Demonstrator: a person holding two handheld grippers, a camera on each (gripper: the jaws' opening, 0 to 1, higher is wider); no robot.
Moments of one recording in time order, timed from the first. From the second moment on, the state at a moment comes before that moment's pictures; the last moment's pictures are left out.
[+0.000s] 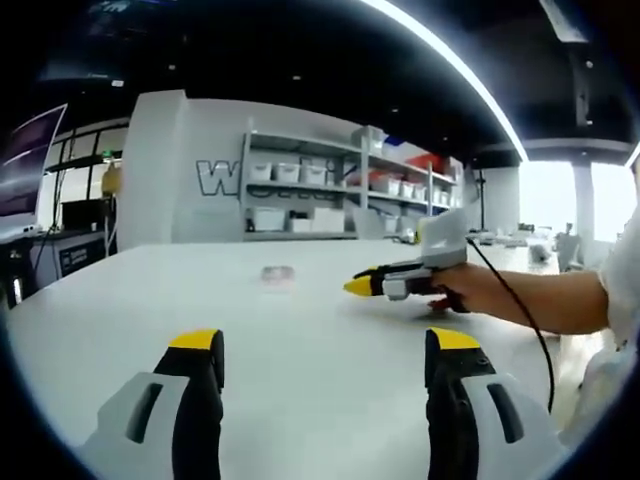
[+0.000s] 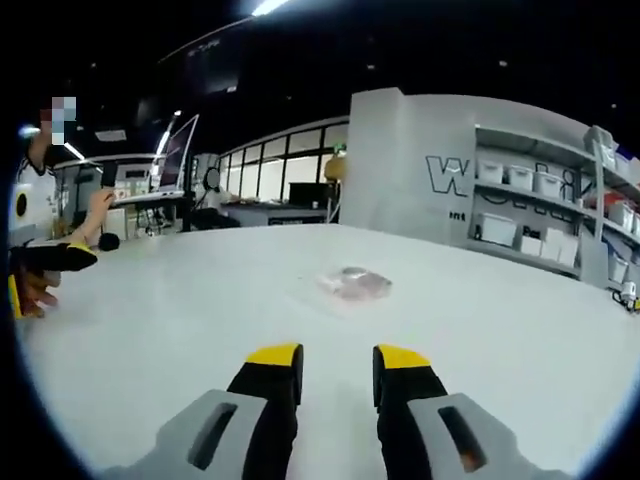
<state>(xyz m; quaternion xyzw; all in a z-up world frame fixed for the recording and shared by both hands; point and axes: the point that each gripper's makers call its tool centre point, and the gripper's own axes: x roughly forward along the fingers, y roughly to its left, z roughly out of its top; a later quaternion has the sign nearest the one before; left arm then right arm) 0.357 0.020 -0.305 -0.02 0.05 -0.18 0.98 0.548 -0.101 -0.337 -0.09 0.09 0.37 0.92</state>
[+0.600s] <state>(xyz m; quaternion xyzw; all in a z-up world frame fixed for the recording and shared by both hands) 0.356 0.023 -0.306 -0.02 0.05 -0.18 0.98 0.568 -0.082 -0.341 -0.10 0.09 0.38 0.92</state>
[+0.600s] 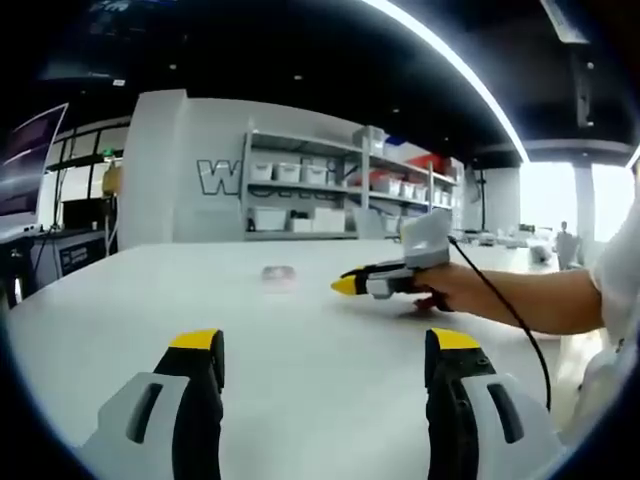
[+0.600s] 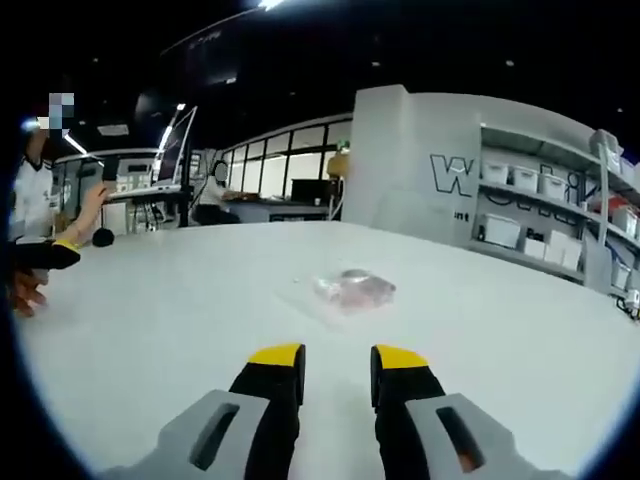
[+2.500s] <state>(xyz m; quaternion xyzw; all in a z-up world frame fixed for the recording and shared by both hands) 0.353 0.028 -0.302 -0.03 0.06 -0.18 0.98 0.620 -0.036 -0.349 -0.19 0.09 0.39 0.90</state>
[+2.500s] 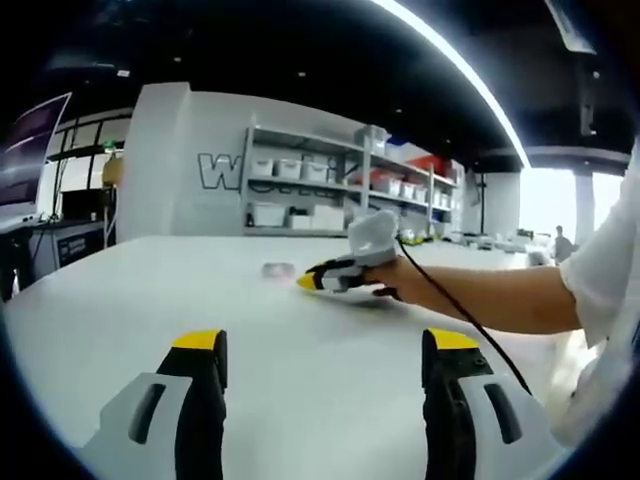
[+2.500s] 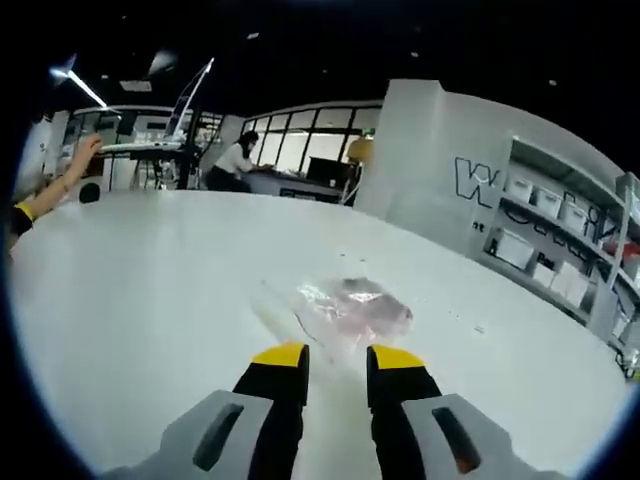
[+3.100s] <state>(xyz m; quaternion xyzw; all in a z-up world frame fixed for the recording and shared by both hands) 0.352 0.029 -0.301 -0.04 0.06 -0.18 0.98 0.635 -0.026 -0.340 -0.18 0.07 0.41 0.89</state>
